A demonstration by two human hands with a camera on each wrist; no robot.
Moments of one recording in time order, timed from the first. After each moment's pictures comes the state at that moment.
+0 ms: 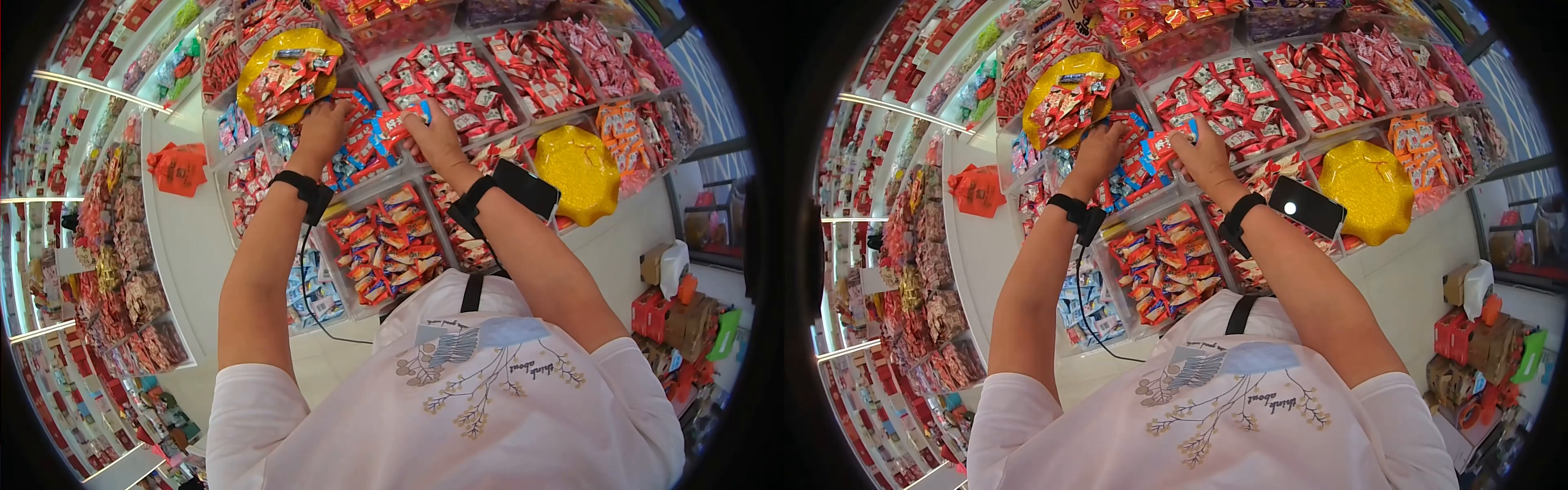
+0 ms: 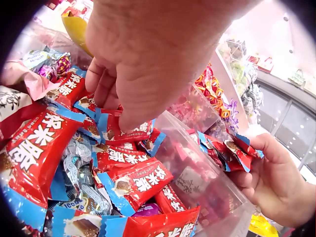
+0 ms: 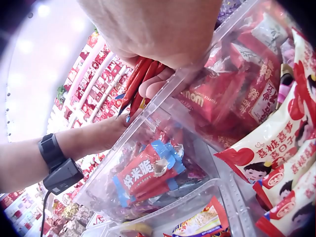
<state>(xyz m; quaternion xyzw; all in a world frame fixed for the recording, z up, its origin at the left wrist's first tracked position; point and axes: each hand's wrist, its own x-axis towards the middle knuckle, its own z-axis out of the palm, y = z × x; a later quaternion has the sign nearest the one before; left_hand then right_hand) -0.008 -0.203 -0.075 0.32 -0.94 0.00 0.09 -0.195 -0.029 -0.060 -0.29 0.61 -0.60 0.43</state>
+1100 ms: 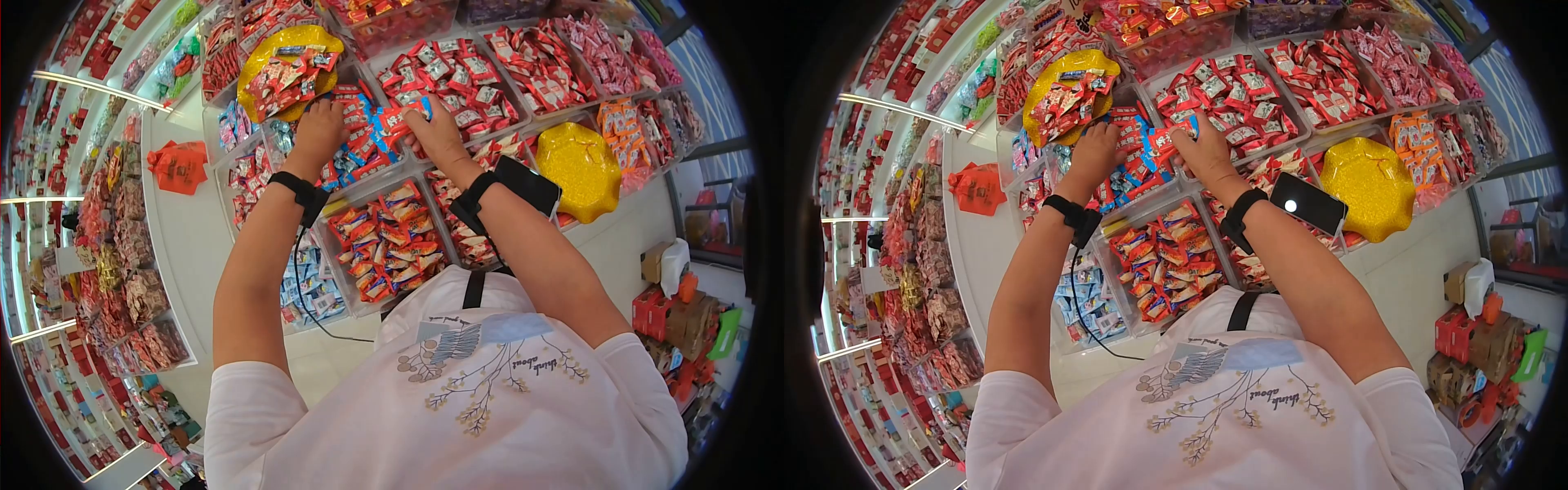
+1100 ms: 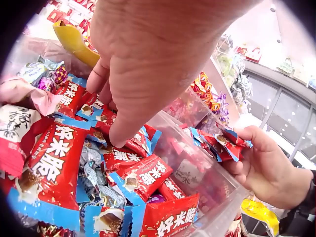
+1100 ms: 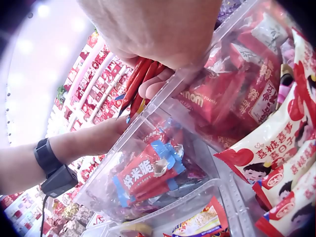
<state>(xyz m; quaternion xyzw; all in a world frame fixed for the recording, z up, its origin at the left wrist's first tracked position) 0.002 -0.196 -0.060 0.28 -0.96 0.05 0.06 -0.192 -0.024 -0.045 -0.29 0.62 -0.59 0.42</state>
